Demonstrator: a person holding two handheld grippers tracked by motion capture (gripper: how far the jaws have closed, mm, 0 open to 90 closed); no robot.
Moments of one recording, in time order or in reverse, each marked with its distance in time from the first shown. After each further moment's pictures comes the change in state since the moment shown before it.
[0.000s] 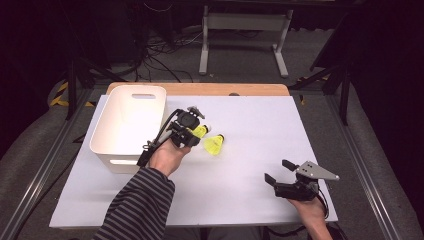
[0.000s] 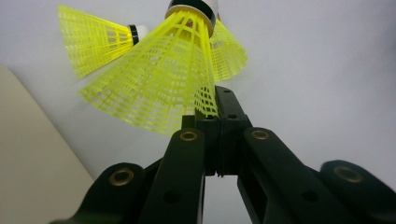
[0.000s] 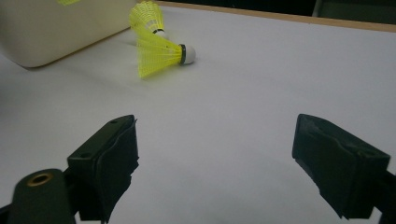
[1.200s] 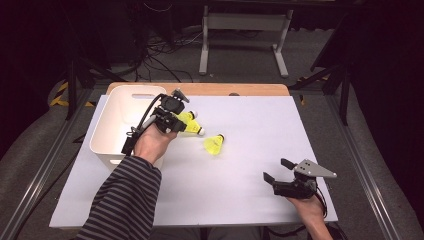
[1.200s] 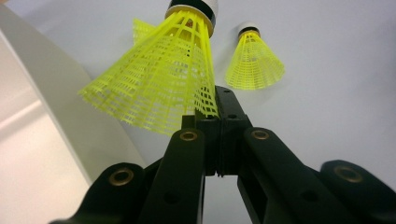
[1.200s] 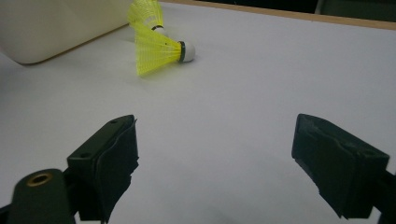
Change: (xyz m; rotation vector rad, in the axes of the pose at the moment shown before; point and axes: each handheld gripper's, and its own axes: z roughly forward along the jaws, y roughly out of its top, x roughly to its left) left arm 0.036 0.006 -0.034 -0.017 0.045 -0.066; right arm -0.002 0.001 0.006 0.013 0.003 -0.008
